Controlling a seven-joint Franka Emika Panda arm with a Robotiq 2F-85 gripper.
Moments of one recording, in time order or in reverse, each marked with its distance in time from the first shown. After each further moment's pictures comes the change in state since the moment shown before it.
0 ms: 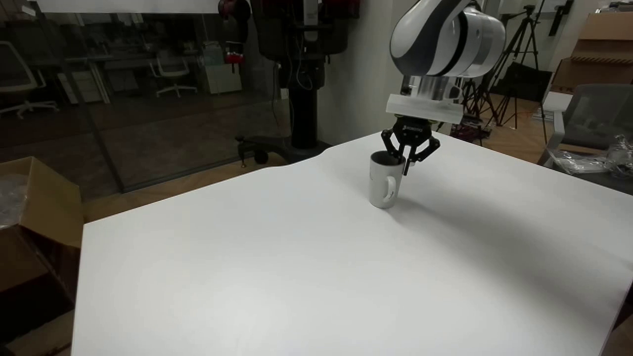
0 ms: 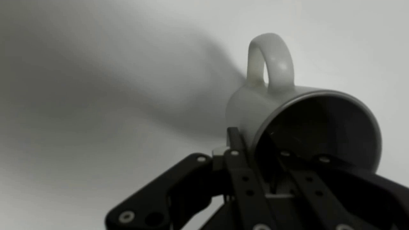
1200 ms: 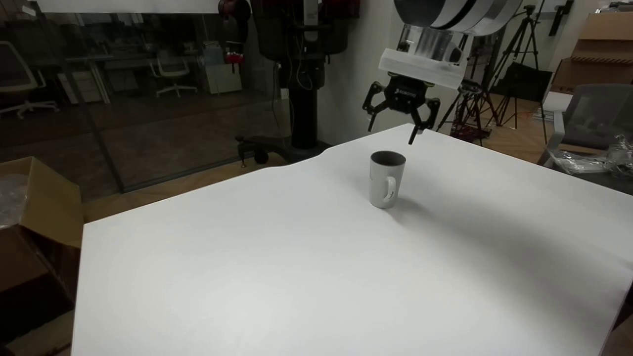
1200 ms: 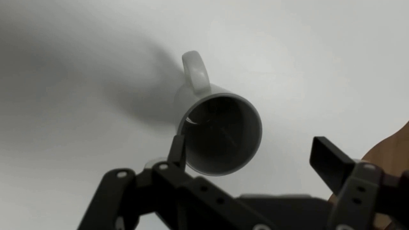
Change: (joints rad) arm 0.028 -0.178 0.028 -0.081 0.013 0.050 0.025
